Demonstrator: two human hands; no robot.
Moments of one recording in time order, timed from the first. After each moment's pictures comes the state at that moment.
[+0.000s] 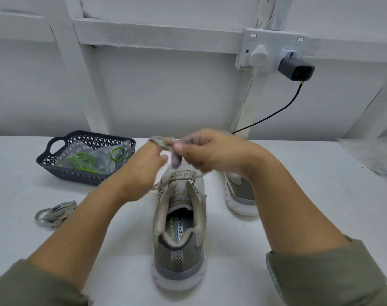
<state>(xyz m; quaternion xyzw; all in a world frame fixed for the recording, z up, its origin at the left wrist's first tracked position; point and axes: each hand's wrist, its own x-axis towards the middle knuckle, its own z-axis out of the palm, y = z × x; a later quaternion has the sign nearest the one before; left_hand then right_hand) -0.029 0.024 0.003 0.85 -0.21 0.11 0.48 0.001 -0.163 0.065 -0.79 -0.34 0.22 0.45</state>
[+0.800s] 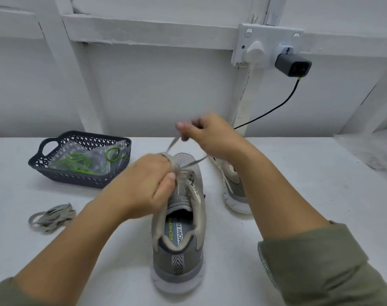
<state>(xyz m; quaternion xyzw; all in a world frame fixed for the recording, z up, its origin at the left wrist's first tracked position) -0.047 0.018 0.003 0.91 -0.32 0.16 0.21 0.018 -0.155 0.064 -0.89 -0.22 0.02 0.41</state>
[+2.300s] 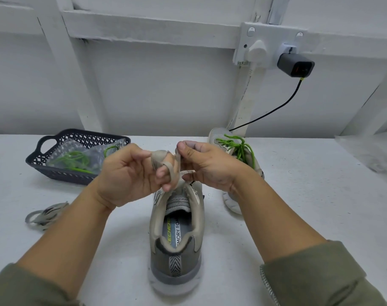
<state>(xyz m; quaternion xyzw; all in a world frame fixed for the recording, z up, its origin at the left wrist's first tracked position) -0.028 0.029 0.003 0.51 -0.28 -0.24 0.78 0.015 -0.155 0.008 -0.65 -0.20 0.28 0.68</state>
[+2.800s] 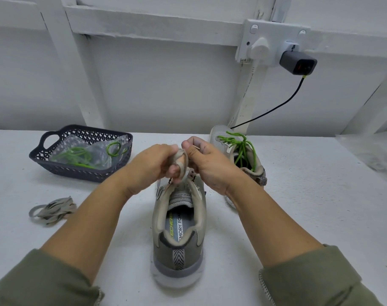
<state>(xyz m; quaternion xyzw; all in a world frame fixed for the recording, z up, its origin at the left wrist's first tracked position) -0.017 0.009 0.000 0.72 -0.20 -0.12 0.65 0.008 -0.147 -0.010 -0.70 -0.19 0.14 0.68</state>
